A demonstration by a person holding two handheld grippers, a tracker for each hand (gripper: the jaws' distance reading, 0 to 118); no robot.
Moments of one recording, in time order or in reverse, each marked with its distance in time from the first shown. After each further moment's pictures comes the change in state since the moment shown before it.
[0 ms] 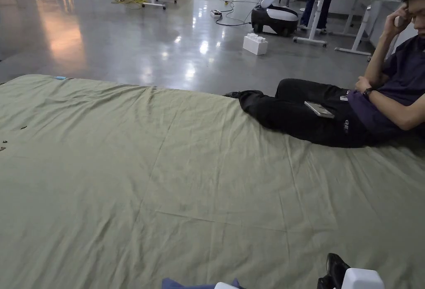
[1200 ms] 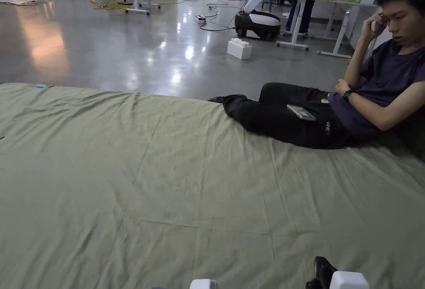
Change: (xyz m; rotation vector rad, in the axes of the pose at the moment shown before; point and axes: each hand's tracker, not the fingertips) left arm -0.036 0.017 -0.024 0.051 -0.329 0.269; right arm 0.007 0.000 0.002 0.001 -0.008 -0.016
